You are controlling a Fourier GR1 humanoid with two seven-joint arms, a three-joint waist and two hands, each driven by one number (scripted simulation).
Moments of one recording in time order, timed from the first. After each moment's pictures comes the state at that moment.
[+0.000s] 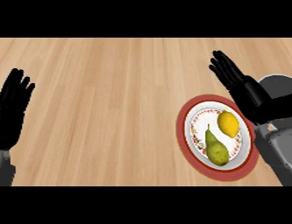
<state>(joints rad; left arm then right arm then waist) -0.11 0.38 0.03 -1.61 0.32 0.20 0.11 -0.41 -0.44 0.29 -1.42 -0.43 0.05 -0.10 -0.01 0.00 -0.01</state>
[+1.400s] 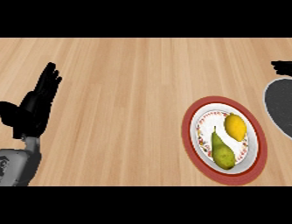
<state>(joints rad) -0.23 0.32 -0.08 -1.47 0.16 0.19 0.05 -0.59 -0.90 0.28 -0.85 -0.14 0.69 -0.48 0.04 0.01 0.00</state>
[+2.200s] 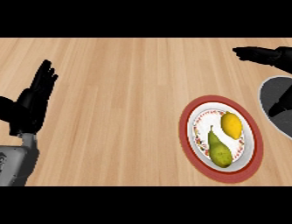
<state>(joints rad) -0.25 0.31 -0.03 -1.45 0.14 0.17 0.06 -0.78 -0.75 0.34 -0.85 -0.09 0.76 -0.38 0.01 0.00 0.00</state>
